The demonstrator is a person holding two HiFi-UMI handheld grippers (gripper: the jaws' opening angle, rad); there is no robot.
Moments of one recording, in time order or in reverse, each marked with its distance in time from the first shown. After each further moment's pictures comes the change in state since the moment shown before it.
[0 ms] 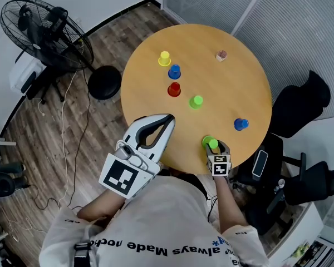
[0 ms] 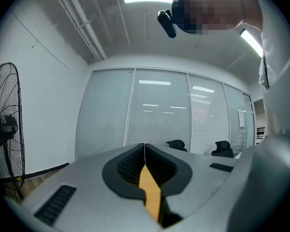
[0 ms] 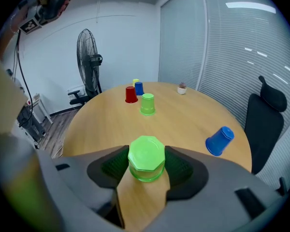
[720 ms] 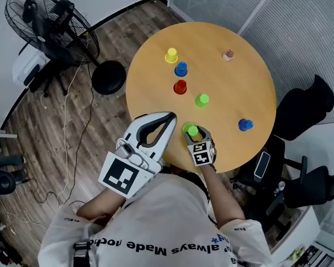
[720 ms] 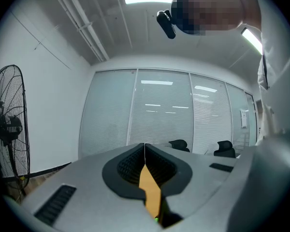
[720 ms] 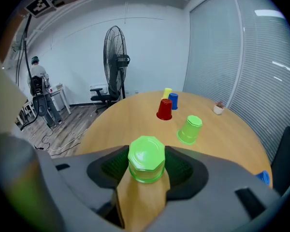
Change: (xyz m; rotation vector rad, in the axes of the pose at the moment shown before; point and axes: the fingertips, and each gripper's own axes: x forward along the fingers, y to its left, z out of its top) left arm -0.012 0.012 0.001 -0.012 -0.003 0.033; right arm 0.045 0.110 0.078 -0.233 -0.058 0.175
